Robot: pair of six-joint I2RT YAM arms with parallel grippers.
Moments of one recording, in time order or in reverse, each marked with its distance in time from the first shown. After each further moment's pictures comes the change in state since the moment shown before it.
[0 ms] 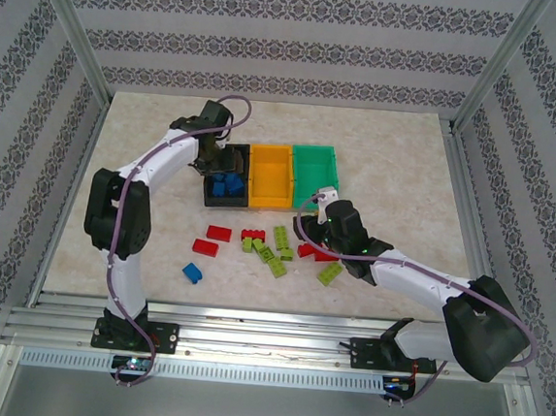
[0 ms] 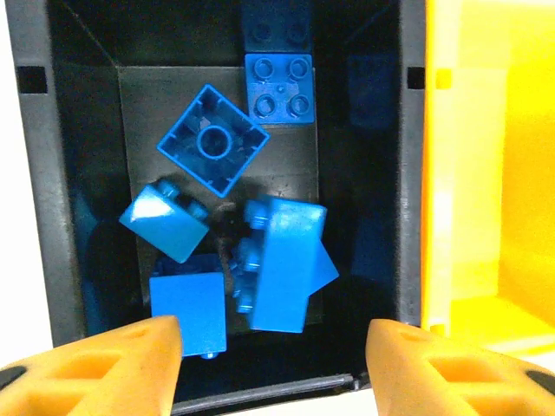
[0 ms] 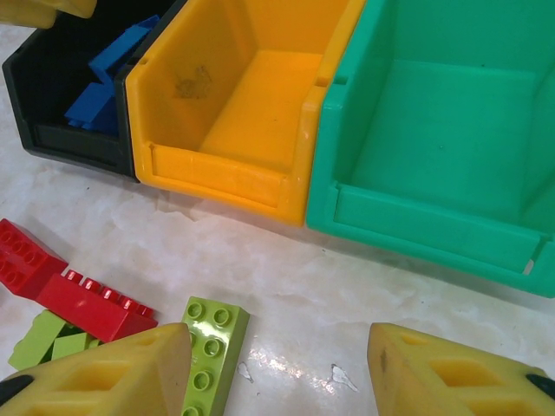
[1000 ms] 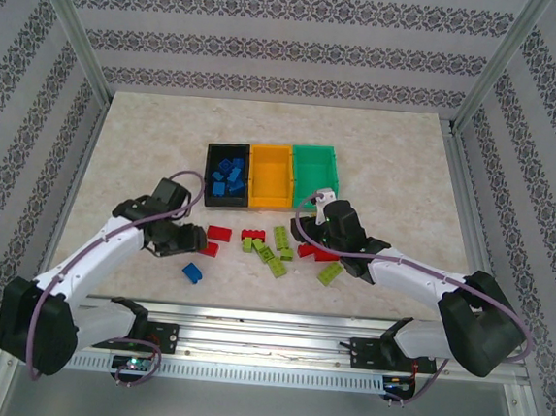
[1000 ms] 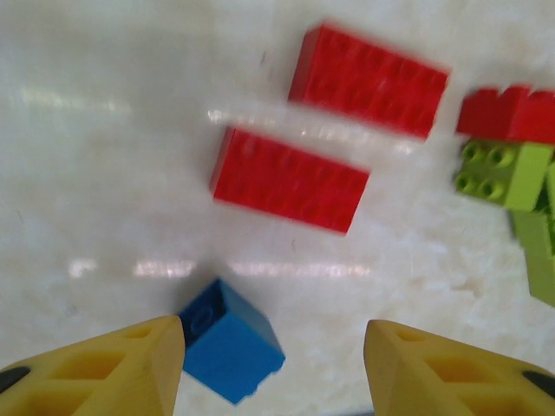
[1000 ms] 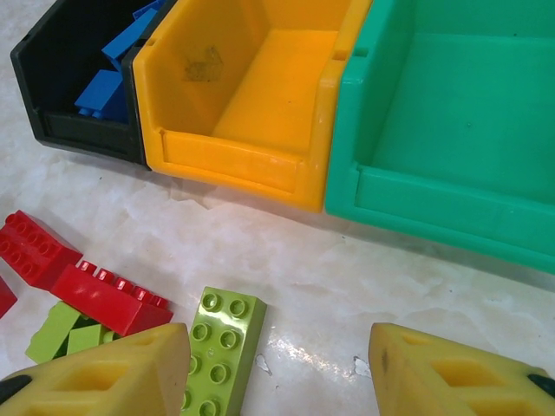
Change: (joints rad) left arm -0.024 -0.808 -0.871 -0.056 0.094 -0.167; right arm 0.000 0.031 0.002 0.008 -0.039 0.033
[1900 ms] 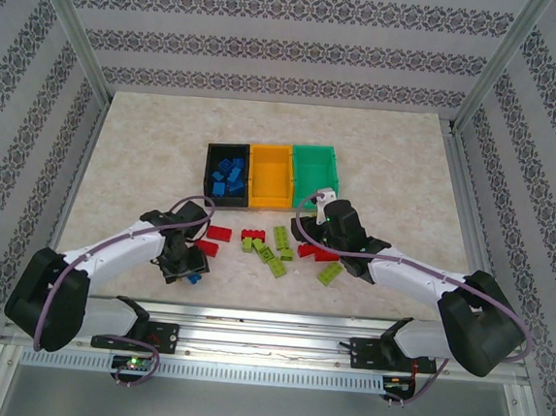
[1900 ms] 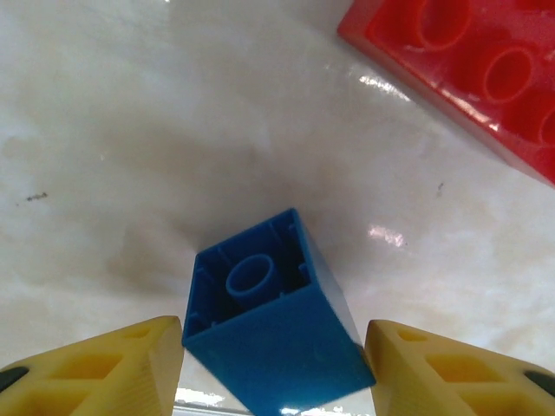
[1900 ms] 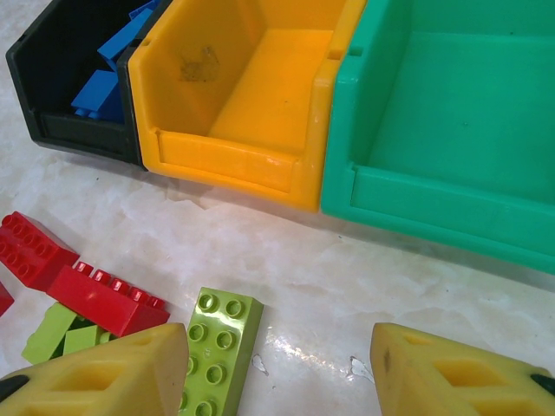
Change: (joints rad) left arm -0.158 0.161 -0.077 0.000 -0.084 -0.305; right arm -0.006 0.002 0.000 0.000 -0.002 0.000
